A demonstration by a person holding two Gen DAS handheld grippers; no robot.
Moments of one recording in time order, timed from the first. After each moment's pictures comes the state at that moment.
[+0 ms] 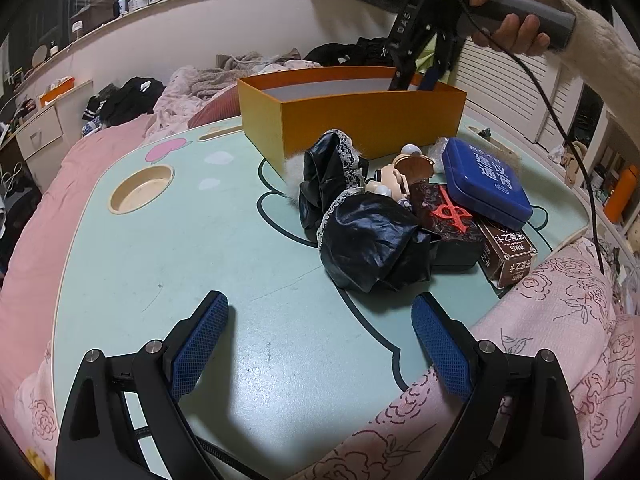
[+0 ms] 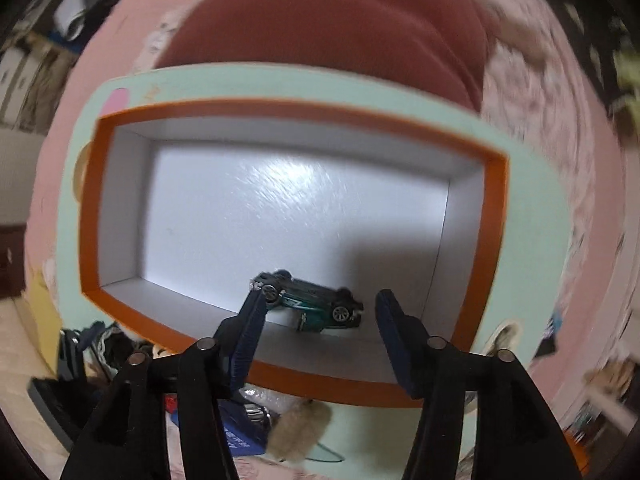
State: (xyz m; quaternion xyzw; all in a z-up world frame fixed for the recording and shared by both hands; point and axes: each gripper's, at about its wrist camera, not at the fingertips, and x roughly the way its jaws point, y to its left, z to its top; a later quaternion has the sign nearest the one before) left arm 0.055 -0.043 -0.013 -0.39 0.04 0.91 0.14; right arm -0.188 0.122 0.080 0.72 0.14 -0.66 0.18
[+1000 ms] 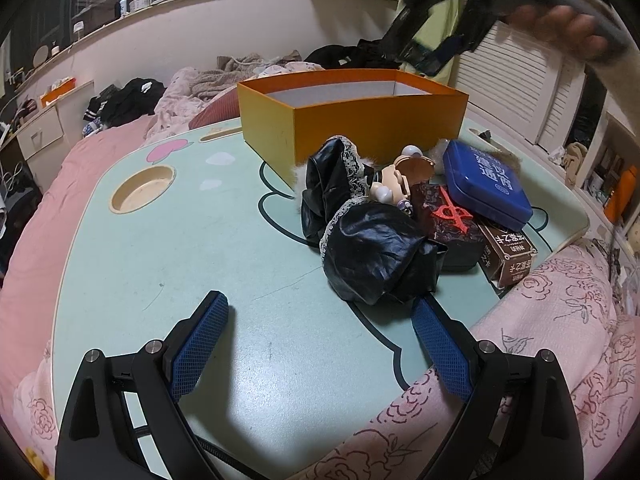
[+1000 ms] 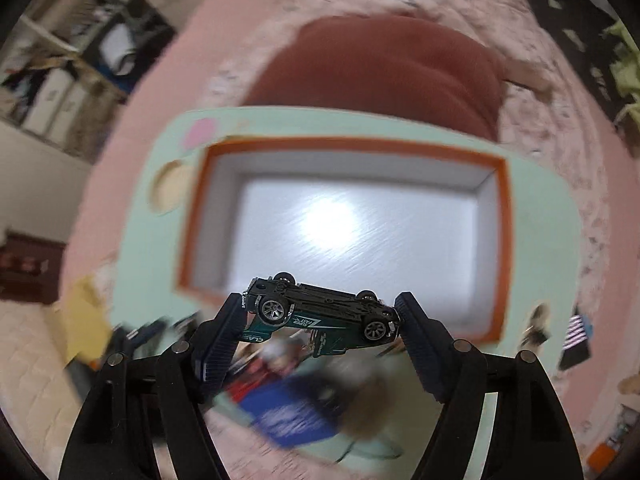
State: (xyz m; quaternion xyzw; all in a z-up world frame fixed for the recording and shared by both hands) left arm 0.058 -0.042 -0.012 -0.39 0.04 0.91 0.14; right arm -0.103 0.091 0.148 0.64 0.08 -0.72 0.27
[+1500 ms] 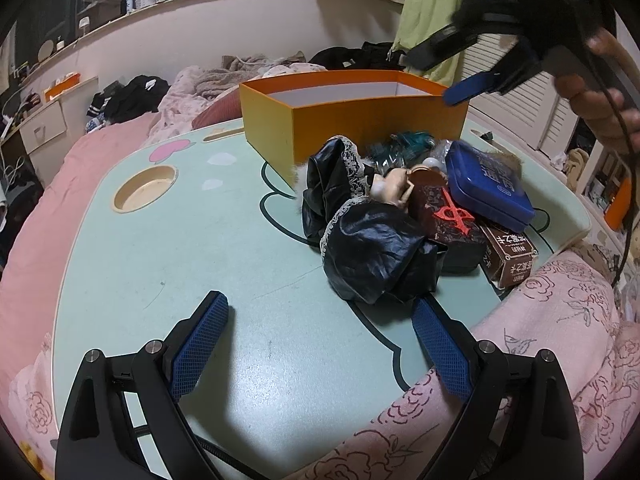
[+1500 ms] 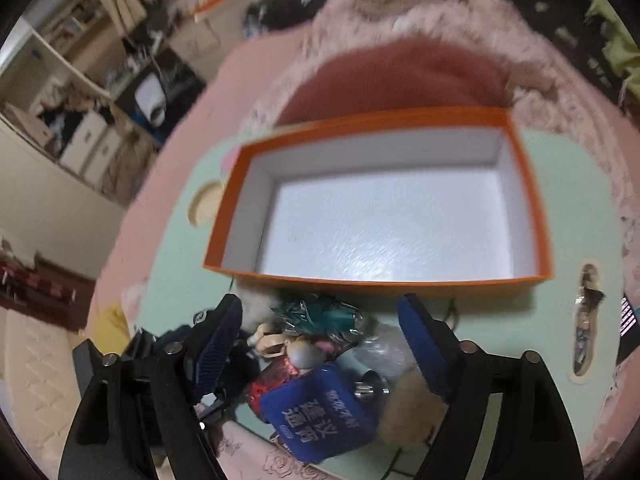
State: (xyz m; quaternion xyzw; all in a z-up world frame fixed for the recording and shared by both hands) left arm 0.060 -0.047 -0.014 -0.38 0.02 0.91 0.14; right arm -0.083 0.137 0.117 0.54 -0.01 -0.79 0.30
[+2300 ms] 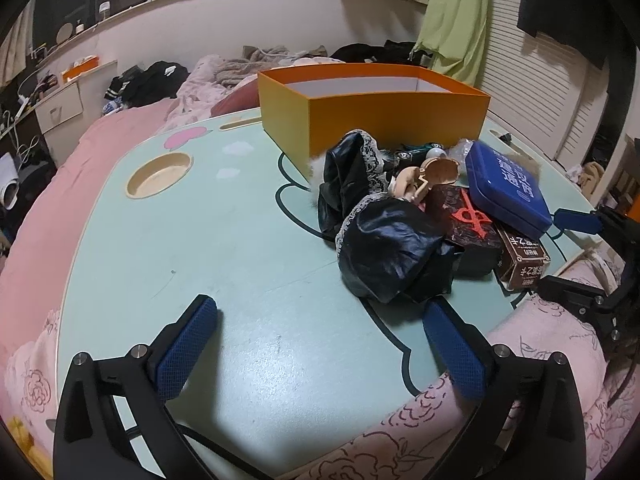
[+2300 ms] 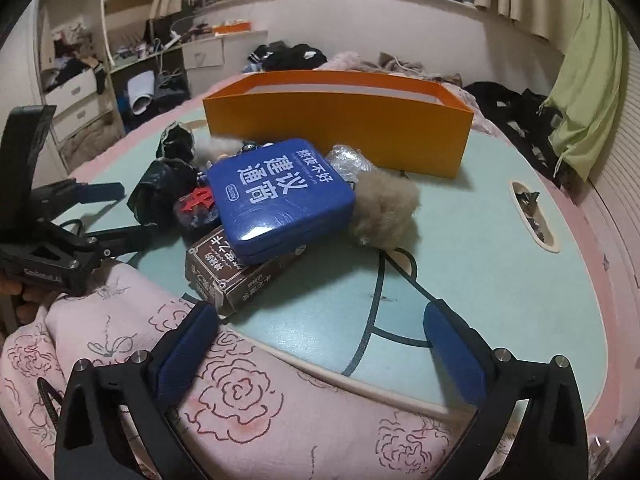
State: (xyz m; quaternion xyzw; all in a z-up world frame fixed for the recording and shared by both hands) left arm 0.056 -0.046 -0.017 -0.40 0.00 0.91 0.10; right arm 0.074 0.175 0.026 0.37 0.13 -0.89 0.24
